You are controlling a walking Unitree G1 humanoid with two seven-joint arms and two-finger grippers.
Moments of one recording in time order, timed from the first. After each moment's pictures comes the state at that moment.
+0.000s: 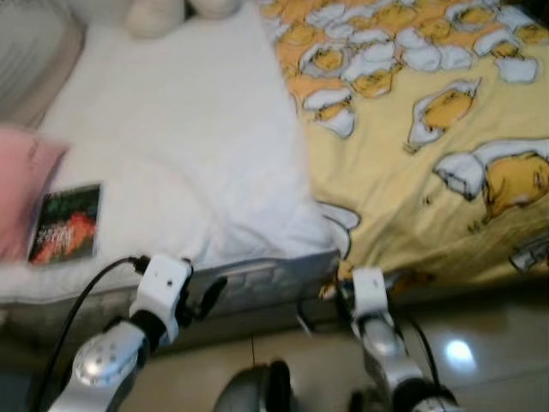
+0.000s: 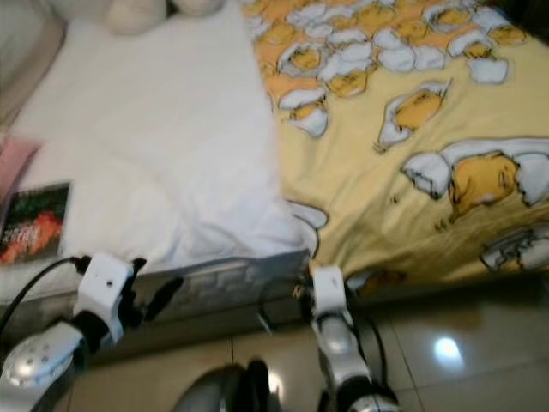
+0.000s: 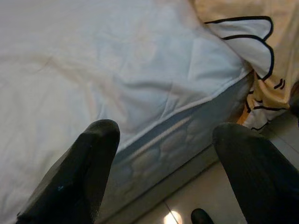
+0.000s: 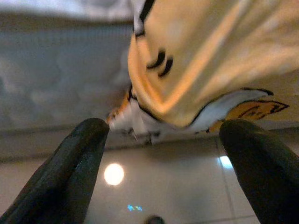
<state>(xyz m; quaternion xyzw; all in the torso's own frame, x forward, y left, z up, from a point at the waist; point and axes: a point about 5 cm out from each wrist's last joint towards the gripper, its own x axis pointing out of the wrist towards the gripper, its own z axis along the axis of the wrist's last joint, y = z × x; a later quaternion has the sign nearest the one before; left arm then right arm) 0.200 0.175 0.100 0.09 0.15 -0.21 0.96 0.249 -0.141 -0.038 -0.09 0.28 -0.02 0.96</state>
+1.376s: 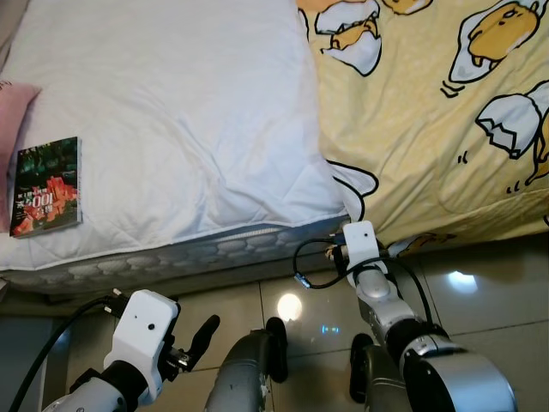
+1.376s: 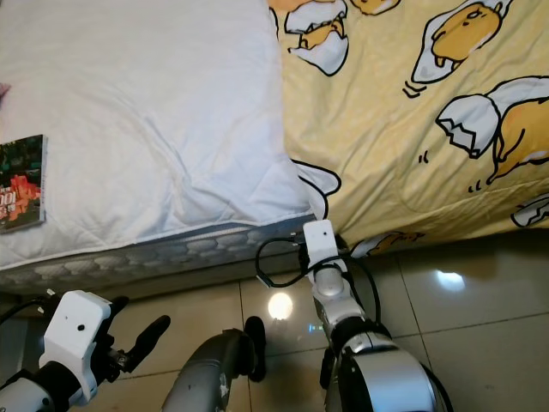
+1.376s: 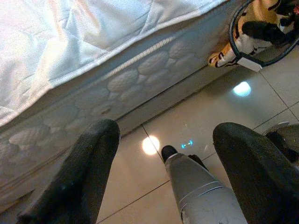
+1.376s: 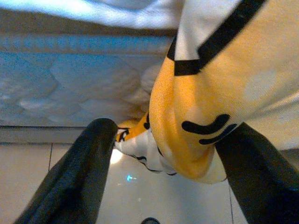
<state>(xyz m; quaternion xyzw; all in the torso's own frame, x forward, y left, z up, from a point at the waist) 0.138 0.173 0.117 0.08 0.21 -0.19 0.96 0.318 -0.127 0.017 -0.14 0.21 0.01 0.97</state>
